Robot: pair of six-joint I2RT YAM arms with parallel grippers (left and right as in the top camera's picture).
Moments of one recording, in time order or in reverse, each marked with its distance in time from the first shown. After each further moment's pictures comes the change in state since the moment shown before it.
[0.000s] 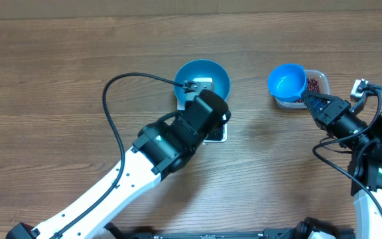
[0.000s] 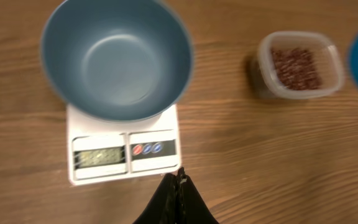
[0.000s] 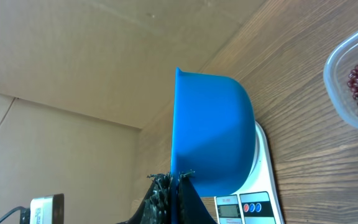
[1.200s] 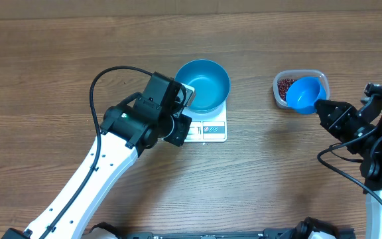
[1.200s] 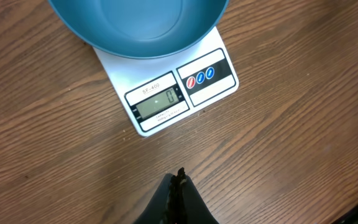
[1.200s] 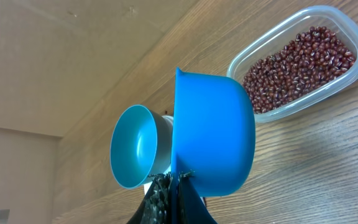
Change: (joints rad) left arm 0.288 0.000 0.000 -0.261 0.343 0.590; right arm 0.000 0.000 0.207 -0.465 0.280 -0.291
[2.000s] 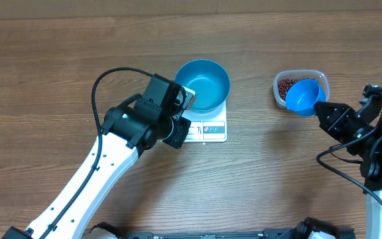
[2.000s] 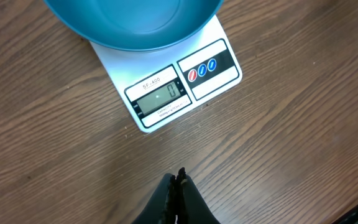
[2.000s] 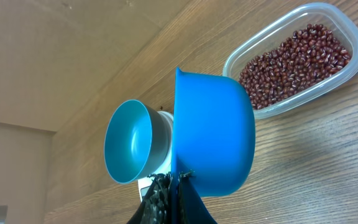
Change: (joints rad) left arm 0.001 0.000 -0.022 0.001 0.000 0.048; right arm 0.000 0.000 0.000 -0.023 0.003 -0.037
